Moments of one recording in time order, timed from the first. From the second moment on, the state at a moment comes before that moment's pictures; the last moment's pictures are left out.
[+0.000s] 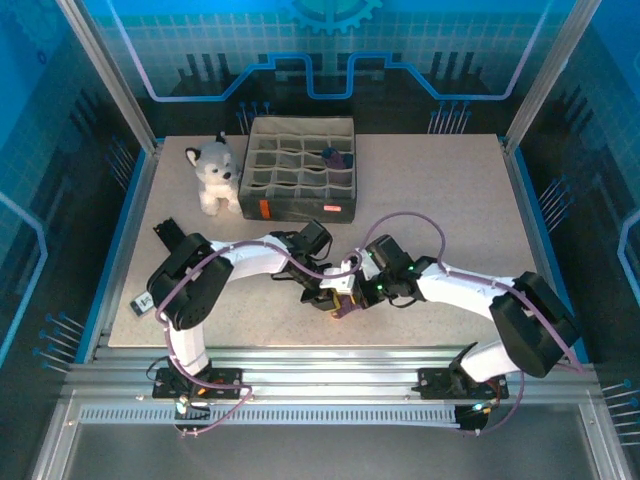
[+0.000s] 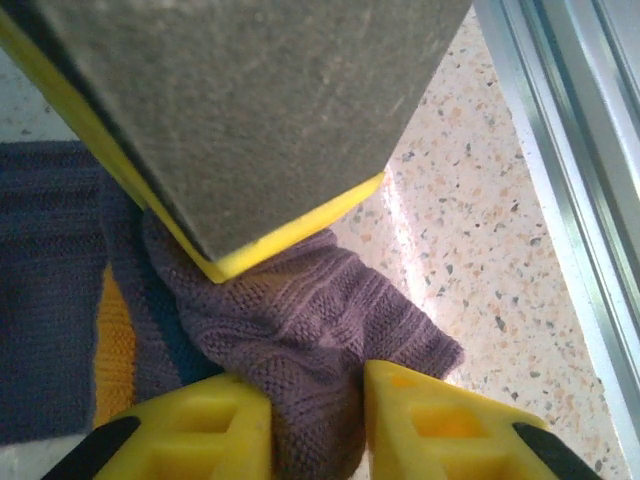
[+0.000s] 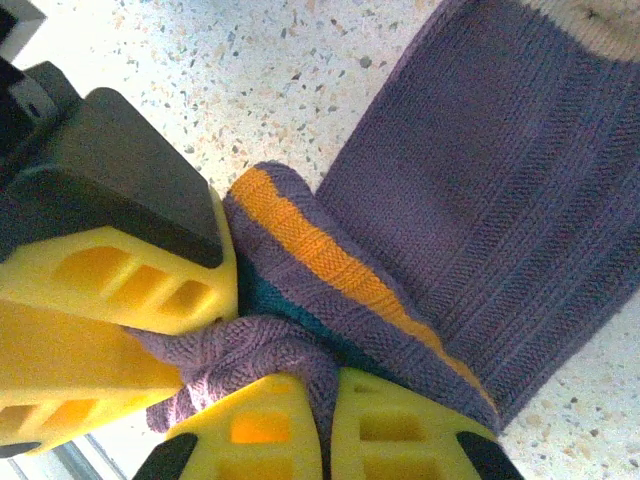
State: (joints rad) left arm -0.69 1.84 1.05 -0.50 0.66 0.88; right arm 0.66 1.45 0.69 -0.33 -0.30 0.30
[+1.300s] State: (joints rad) left arm -0.90 1.60 0.66 0.12 0.10 1.07; right arm 0.63 1.59 0.80 -0.34 -0.35 0.32
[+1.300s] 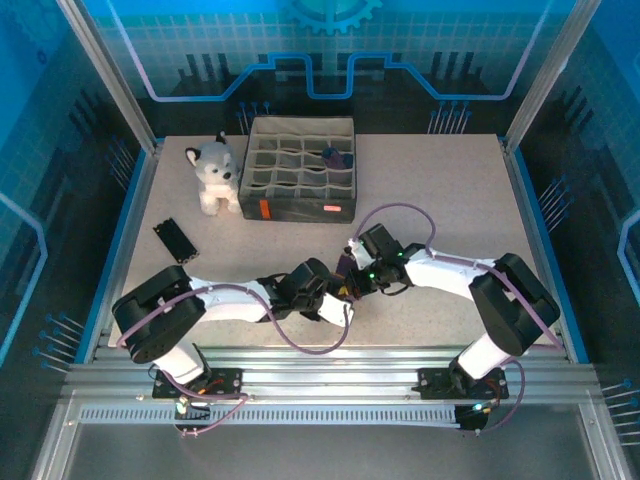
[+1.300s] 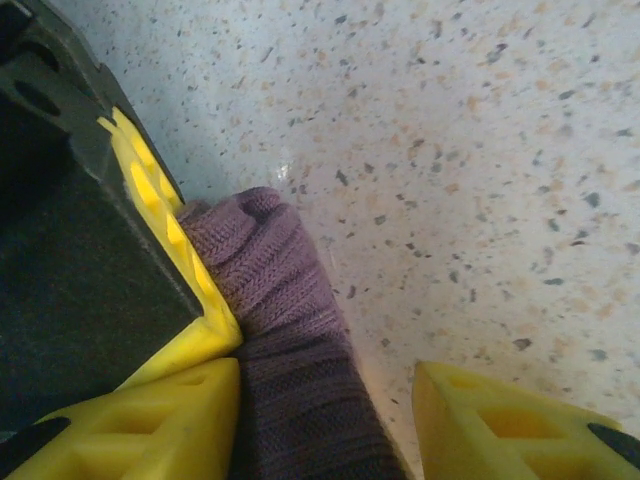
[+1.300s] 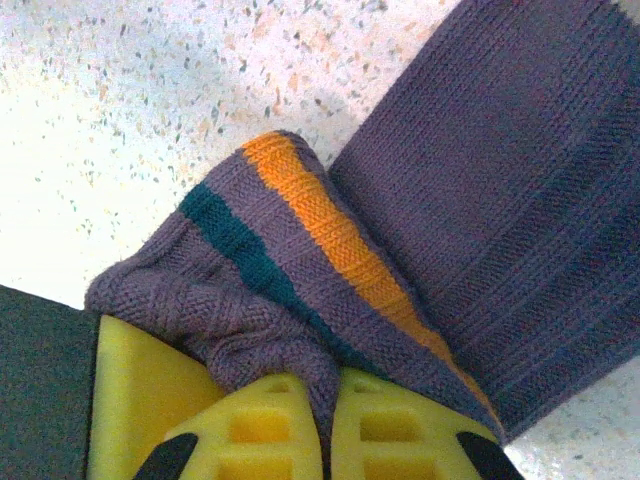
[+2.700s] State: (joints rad) left arm -0.72 1.75 0.98 -0.36 0.36 1.11; right arm 0.49 1.20 0.64 -0.41 -0.49 0.27
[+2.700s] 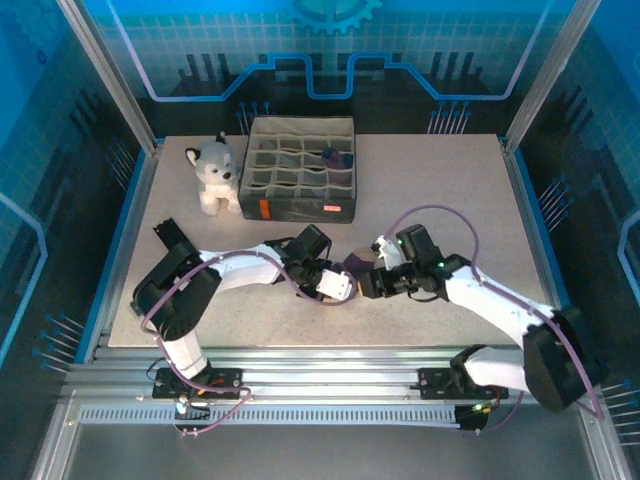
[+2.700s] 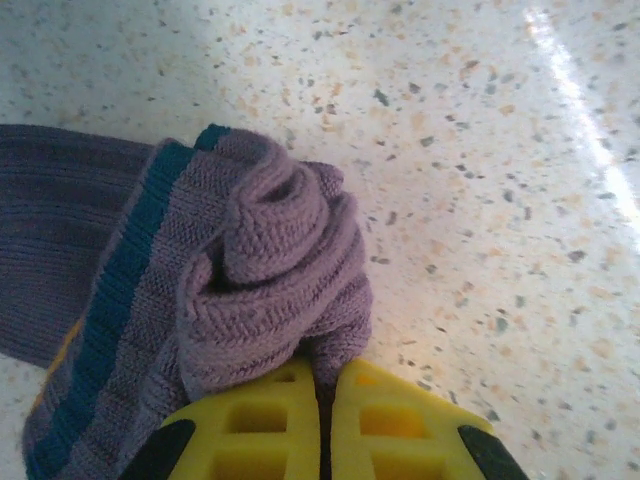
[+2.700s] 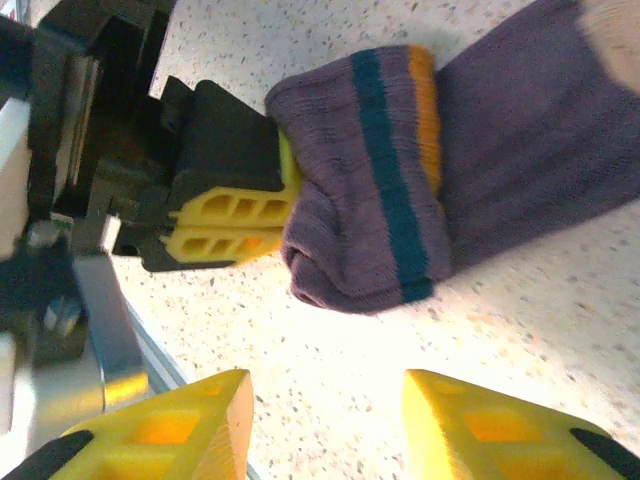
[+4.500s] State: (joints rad) left arm -0.62 2.03 1.48 -1.18 0.70 1.14; right arm 1.15 1.38 0.34 0.40 0.37 -0.29
